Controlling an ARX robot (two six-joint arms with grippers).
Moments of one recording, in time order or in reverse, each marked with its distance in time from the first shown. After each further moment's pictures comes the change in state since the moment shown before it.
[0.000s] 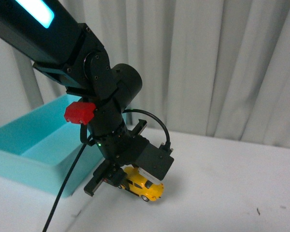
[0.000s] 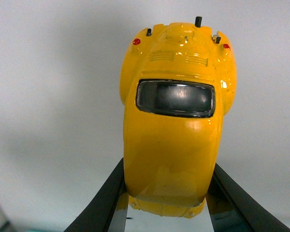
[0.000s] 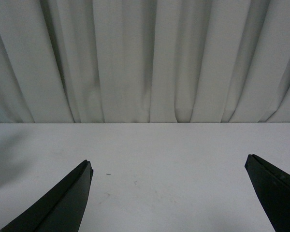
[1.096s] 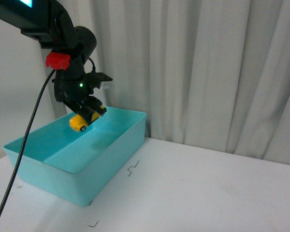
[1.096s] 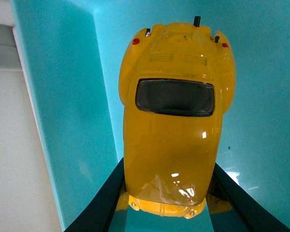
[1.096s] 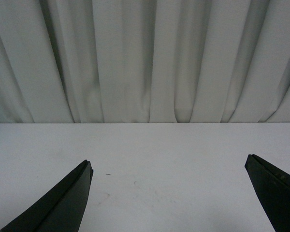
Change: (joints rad) left arm 0.370 0.170 0.579 -0.254 -0.304 -1.183; right arm 0.000 0.000 0.000 0.000 0.000 0.000
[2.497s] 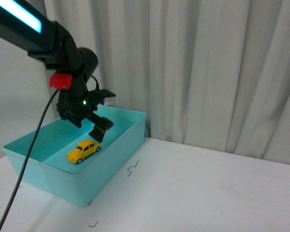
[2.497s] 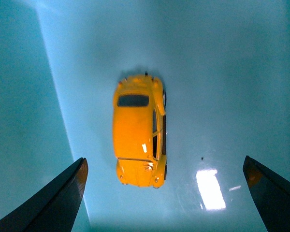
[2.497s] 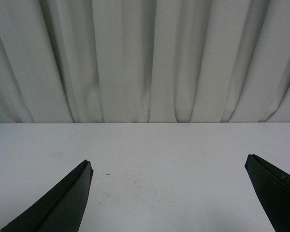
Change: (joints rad) left arm 0.010 0.027 -0.069 0.072 0.113 0.002; right arm 0.000 0.000 0.000 0.000 0.000 0.000
